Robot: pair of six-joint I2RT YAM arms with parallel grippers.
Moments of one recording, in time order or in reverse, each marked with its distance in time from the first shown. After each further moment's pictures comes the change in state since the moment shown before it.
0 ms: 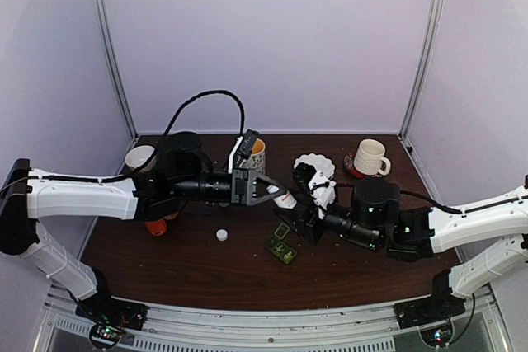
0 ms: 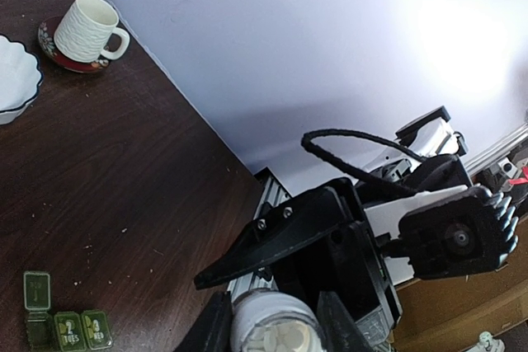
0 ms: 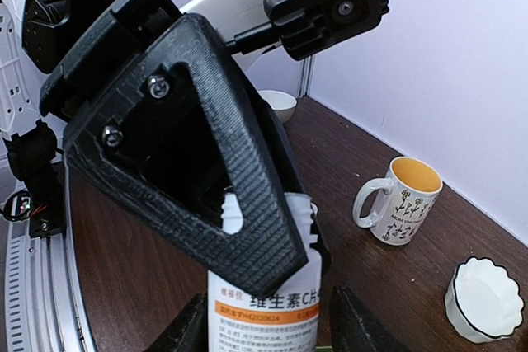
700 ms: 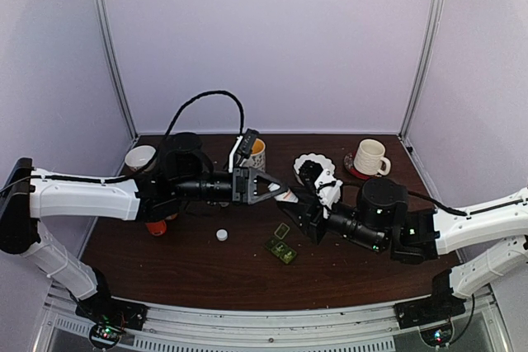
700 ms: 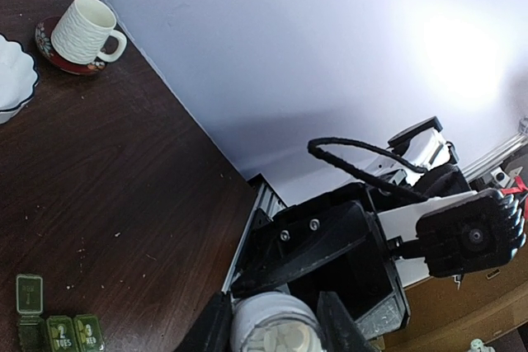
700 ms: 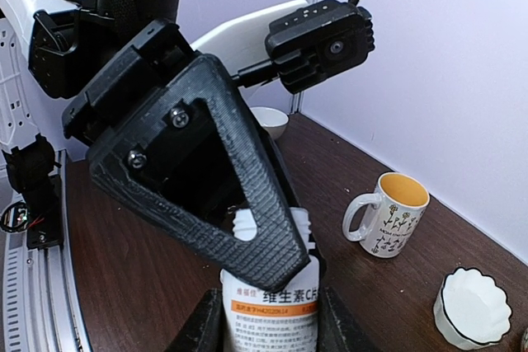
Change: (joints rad) left arm 0.000 0.014 -0.007 0.053 -0.003 -0.049; right arm 0.022 -0.034 -0.015 0.033 0.045 -0.029
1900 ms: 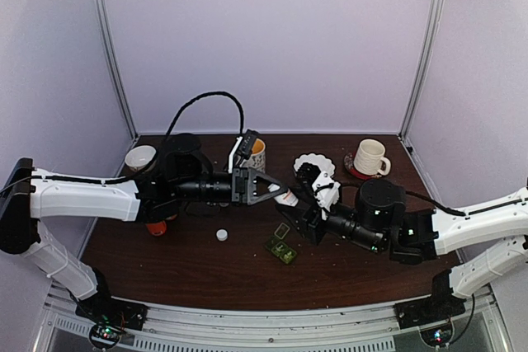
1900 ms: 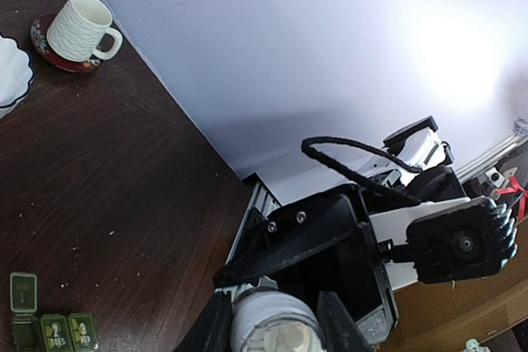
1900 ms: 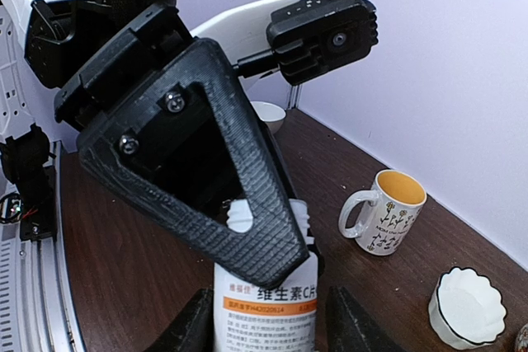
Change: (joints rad) left arm 0.000 0.000 -0.010 0.021 0.011 -0.019; right arm 0.005 0.009 0.000 -0.007 0.011 -0.019
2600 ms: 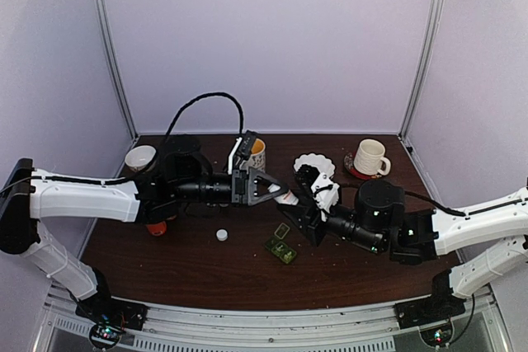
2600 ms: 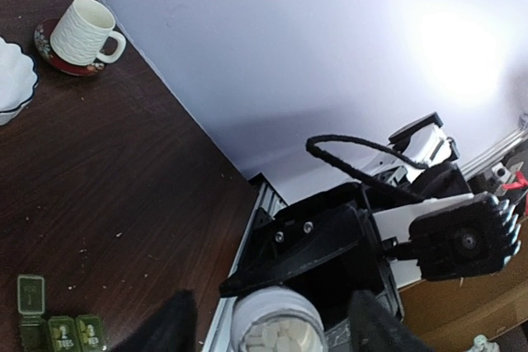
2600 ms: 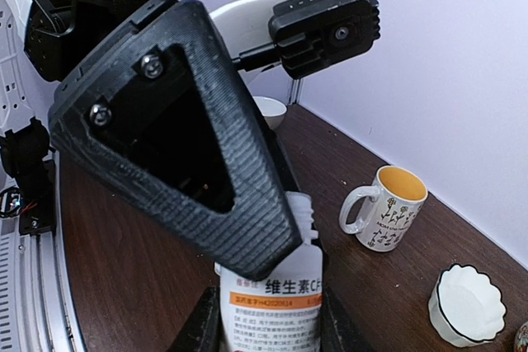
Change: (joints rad) left arm 0.001 -0.002 -0.007 0.003 -0.009 0.008; right arm 0.000 0.000 0.000 -0.013 0.003 0.001
